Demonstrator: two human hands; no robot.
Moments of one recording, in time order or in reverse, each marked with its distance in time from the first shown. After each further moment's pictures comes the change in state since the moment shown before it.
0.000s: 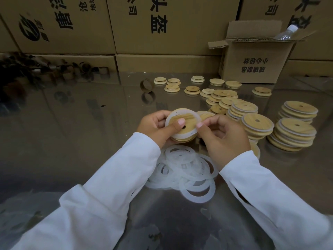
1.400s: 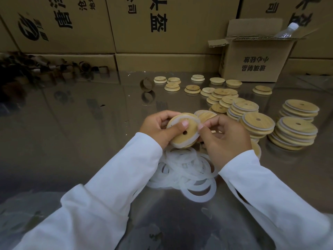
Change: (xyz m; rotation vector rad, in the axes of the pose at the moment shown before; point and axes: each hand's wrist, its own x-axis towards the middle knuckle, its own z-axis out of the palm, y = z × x) left_hand -0.001 -0.001 0.002 0.149 0.006 0.029; right_hand -0.001 -0.001 -0.001 -0.100 0.002 0.003
